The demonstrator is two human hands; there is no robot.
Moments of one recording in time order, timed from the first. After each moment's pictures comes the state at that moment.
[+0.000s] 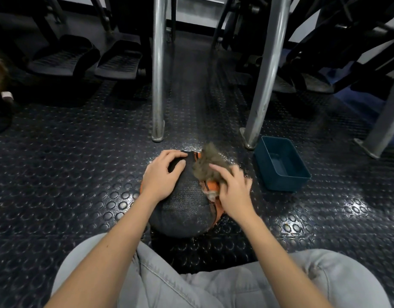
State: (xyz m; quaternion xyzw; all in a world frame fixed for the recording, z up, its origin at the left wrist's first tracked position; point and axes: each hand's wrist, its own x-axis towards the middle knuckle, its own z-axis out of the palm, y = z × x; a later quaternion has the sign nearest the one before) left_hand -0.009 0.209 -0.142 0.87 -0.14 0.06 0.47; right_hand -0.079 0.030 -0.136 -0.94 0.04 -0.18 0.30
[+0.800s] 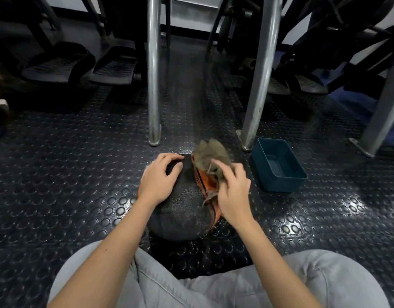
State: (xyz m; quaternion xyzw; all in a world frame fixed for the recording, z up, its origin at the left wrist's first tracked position) left_hand -0.008 0.206 -0.138 0.88 -0.13 0.05 0.46; right_hand -0.087 0.040 -0.128 -0.91 0.03 -0.27 0.31
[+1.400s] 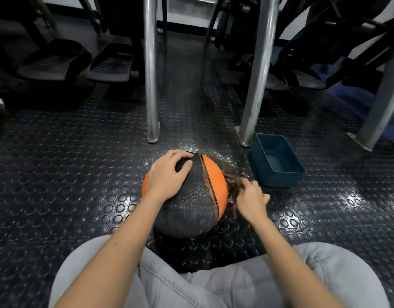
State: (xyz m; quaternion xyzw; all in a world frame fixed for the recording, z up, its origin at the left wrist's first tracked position) left_hand -0.014 0.190 -0.130 0.89 -0.17 0.06 0.42; right_hand -0.091 -0.010 -0.158 -0.94 0.24 -0.07 0.24
